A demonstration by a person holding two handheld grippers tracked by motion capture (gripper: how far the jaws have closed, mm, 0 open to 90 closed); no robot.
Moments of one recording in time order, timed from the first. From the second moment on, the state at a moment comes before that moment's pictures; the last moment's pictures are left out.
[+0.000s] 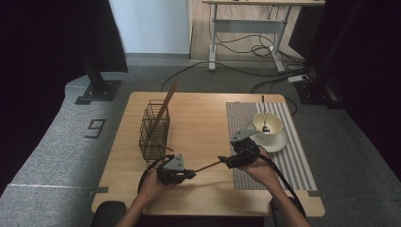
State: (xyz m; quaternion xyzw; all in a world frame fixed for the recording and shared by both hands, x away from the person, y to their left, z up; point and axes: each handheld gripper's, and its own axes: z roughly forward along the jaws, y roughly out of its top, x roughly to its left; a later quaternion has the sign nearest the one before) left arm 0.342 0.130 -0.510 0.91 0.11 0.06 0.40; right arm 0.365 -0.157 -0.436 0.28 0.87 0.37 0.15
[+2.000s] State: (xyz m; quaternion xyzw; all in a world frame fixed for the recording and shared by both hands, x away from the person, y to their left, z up) left arm 0.344 0.134 -0.512 0.88 0.15 0.10 0.43; right arm 0.338 -0.146 -0.465 0.09 0.96 0.25 0.10
